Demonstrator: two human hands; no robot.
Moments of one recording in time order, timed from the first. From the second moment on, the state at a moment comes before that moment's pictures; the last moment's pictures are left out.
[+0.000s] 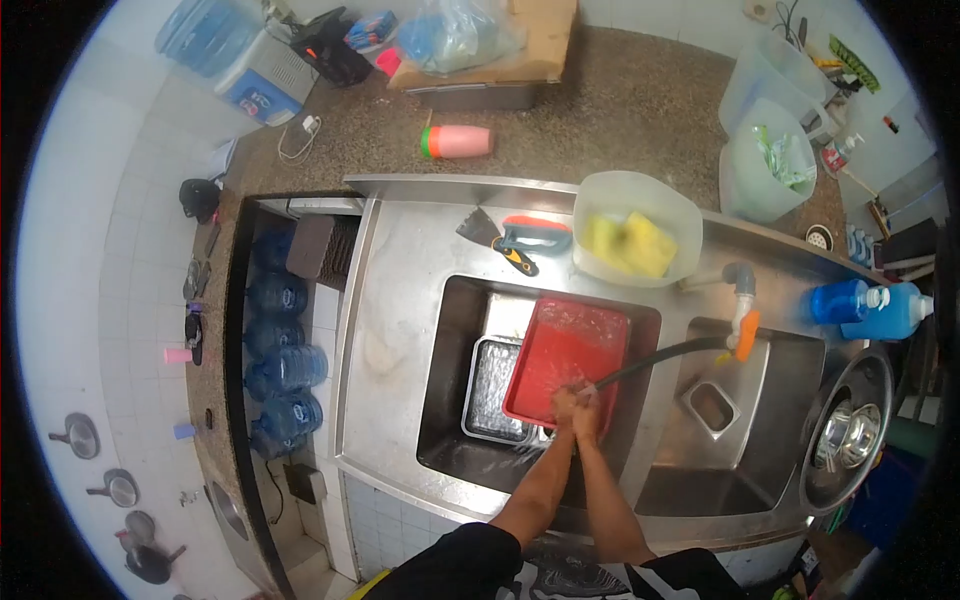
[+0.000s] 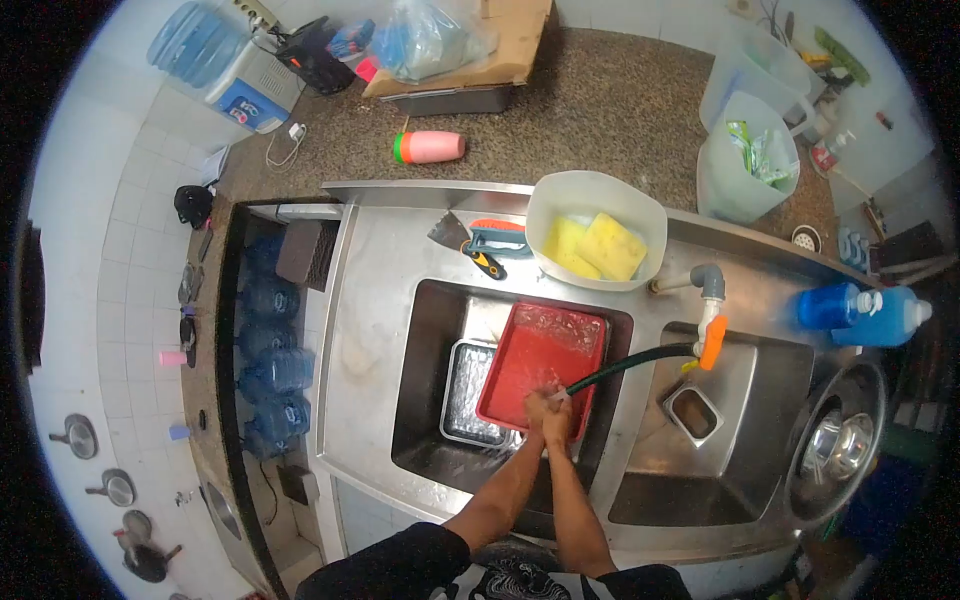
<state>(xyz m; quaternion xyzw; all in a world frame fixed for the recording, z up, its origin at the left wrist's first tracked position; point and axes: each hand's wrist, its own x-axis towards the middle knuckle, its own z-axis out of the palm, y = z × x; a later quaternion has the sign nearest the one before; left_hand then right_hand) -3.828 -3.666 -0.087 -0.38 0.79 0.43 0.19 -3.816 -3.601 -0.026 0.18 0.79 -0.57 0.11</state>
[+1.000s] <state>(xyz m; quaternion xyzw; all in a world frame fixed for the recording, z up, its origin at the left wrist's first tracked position) -3.800 -3.692 -0.090 -0.47 0.54 0.69 0.11 -3.829 -3.586 -0.044 0.33 0.40 -0.81 0.28</state>
